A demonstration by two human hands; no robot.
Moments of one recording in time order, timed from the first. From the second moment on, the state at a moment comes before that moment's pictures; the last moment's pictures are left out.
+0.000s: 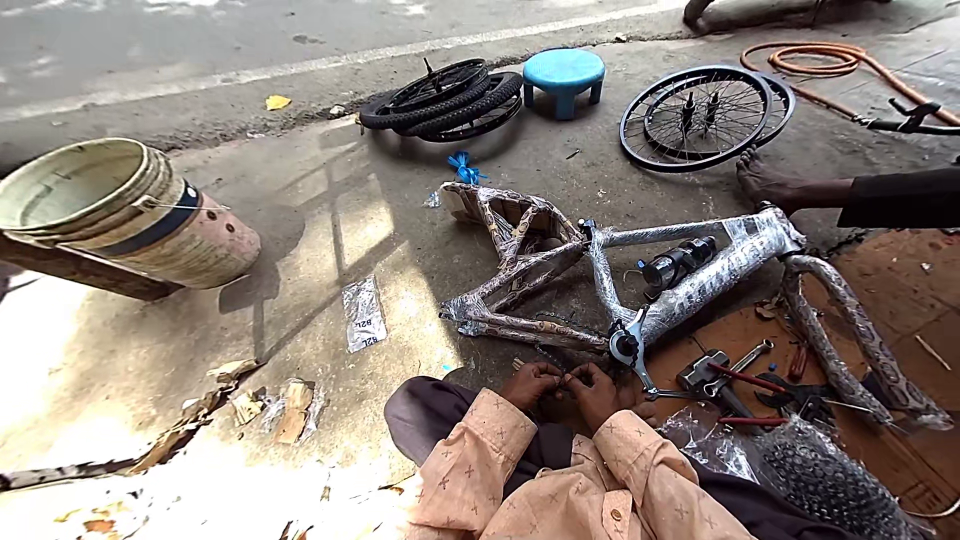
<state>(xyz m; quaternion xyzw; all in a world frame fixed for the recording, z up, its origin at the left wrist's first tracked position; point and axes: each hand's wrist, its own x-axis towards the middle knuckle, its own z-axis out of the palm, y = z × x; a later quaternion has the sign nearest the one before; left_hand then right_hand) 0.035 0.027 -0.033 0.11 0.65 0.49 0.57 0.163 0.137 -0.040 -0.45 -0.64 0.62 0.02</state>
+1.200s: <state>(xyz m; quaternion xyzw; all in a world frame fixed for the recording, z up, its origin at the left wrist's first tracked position) 0.036 0.029 -0.040 0.17 0.65 0.45 0.59 0.168 0.133 -0.036 -0.47 -0.66 0.59 0.03</state>
